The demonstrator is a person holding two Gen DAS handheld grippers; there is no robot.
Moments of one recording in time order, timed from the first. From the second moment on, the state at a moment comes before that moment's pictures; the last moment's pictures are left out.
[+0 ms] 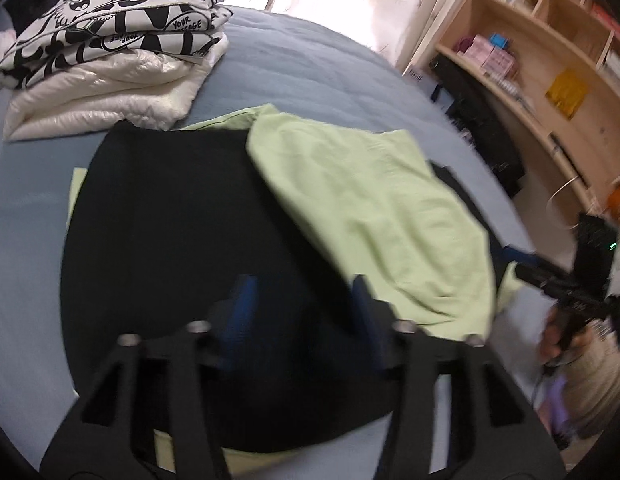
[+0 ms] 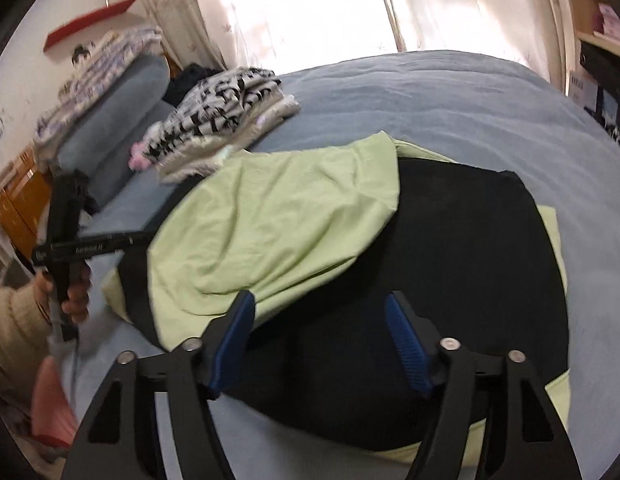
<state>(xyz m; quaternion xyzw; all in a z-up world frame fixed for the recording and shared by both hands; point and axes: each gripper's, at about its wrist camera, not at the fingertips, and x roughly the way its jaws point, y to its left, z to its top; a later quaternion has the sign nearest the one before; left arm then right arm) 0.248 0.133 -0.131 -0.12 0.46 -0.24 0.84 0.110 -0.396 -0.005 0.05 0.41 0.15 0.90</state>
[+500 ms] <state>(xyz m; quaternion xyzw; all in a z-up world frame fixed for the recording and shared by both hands) 0.265 0.067 -0.158 -0.14 0.50 -0.23 0.82 0.146 -0.345 -0.049 0.13 0.48 0.17 0.85</state>
